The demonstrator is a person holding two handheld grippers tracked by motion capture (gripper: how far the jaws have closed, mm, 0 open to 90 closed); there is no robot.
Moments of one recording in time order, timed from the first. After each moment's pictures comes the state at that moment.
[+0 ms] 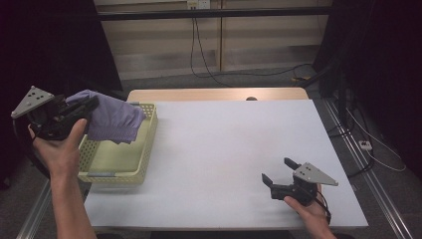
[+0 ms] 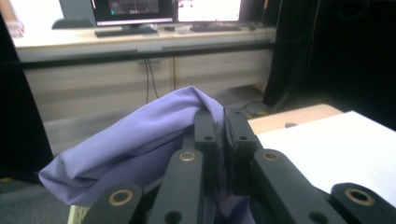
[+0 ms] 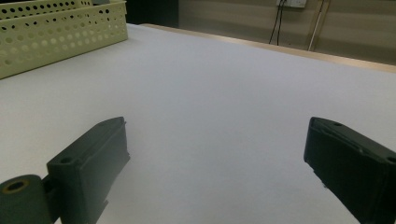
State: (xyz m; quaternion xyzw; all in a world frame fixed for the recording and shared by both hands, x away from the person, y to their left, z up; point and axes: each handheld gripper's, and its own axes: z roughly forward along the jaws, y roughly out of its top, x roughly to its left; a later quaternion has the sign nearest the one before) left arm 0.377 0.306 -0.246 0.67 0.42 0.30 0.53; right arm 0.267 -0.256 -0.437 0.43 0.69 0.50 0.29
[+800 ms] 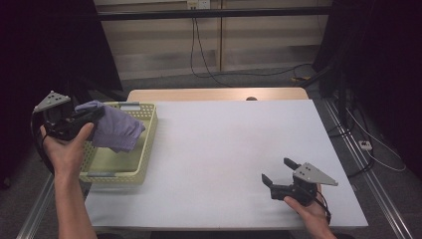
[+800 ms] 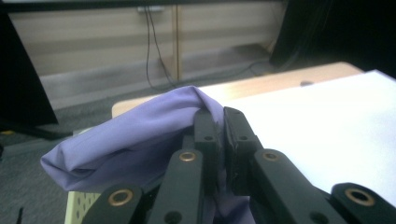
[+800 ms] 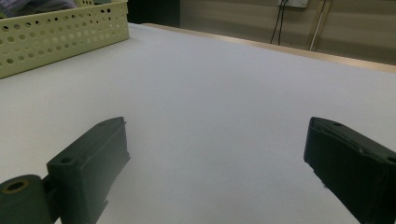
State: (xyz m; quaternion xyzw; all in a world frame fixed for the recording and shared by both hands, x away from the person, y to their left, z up) left arm 0.406 0.314 -0.280 0.72 0.45 0.26 0.46; right arm 0.267 -0.255 -0.437 0.43 0.69 0.50 0.29
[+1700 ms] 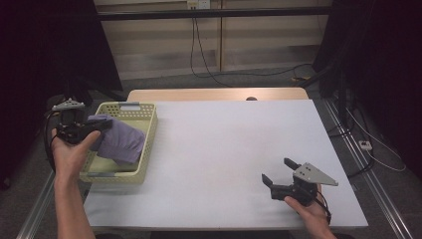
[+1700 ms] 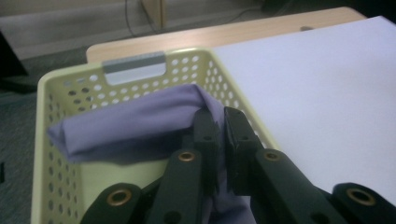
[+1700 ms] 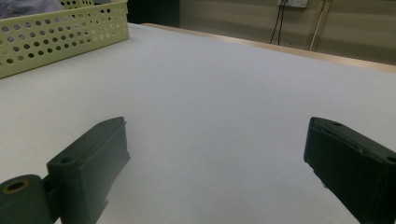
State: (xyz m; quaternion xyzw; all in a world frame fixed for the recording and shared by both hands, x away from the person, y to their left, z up) left arm 0.425 0.320 -0.311 0.76 0.48 0.18 0.40; right arm 0.267 -0.255 -0.437 0.43 0.69 0.50 0.29
